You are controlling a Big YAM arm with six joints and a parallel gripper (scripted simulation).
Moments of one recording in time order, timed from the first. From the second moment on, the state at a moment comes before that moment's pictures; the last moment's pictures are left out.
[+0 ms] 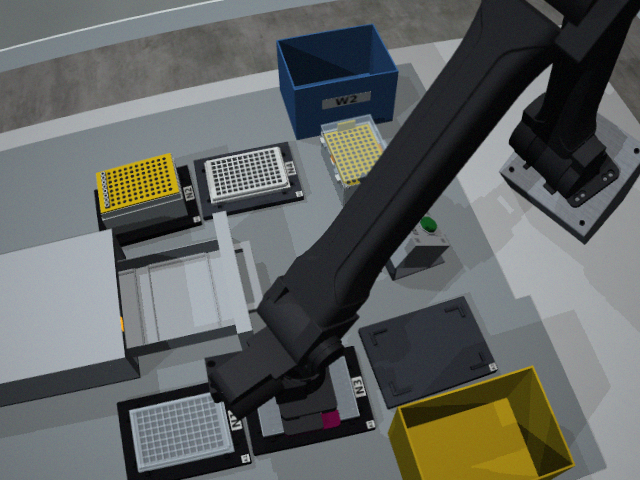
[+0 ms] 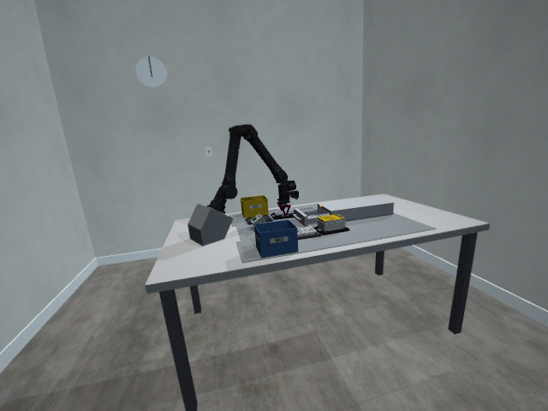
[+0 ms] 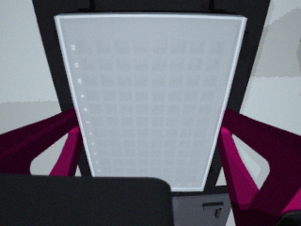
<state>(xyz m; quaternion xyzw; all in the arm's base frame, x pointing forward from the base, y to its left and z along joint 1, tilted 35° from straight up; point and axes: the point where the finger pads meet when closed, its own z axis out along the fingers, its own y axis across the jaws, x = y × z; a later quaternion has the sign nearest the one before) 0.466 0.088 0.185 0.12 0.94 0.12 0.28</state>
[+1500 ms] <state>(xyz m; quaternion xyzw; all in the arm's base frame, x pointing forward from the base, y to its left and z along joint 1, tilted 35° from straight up) 0.462 0.087 0.189 0.12 0.94 0.12 0.28</state>
